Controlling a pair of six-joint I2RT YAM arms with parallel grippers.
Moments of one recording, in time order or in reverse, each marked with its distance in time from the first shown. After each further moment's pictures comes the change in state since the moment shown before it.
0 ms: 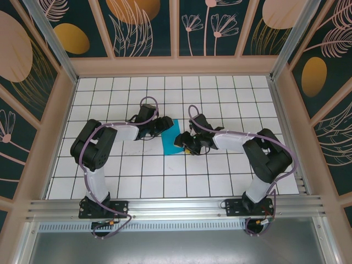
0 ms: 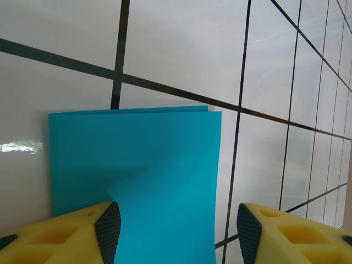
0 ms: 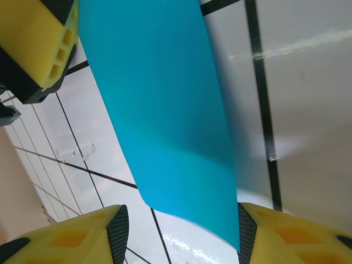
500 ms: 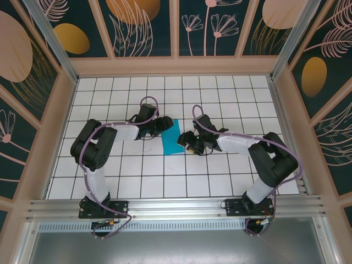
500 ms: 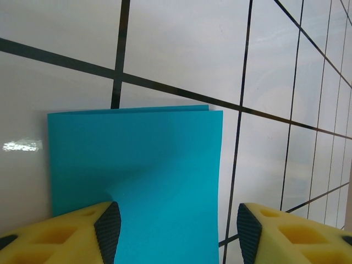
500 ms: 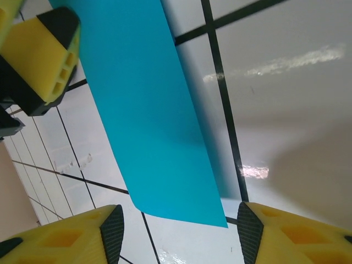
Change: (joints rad) left arm 0.000 0.001 0.005 -0.009 0.000 0.000; right arm -0.017 -0.063 -0.048 0.003 0.061 -0.001
